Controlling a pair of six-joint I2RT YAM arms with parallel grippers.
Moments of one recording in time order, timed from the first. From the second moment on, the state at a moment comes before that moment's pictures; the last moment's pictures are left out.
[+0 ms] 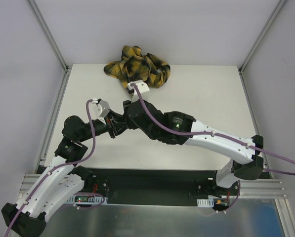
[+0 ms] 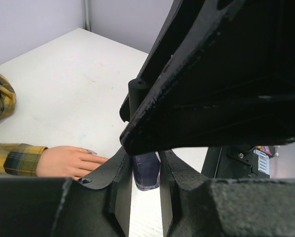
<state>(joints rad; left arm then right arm) -0.46 0.64 0.60 0.14 0.69 -0.26 1.32 1.59 1.80 -0.73 0.63 0.55</state>
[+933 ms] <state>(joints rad) -0.47 0.74 0.58 0.51 1.19 -0.61 0.93 1.26 1.23 -0.10 -0.79 0.22</state>
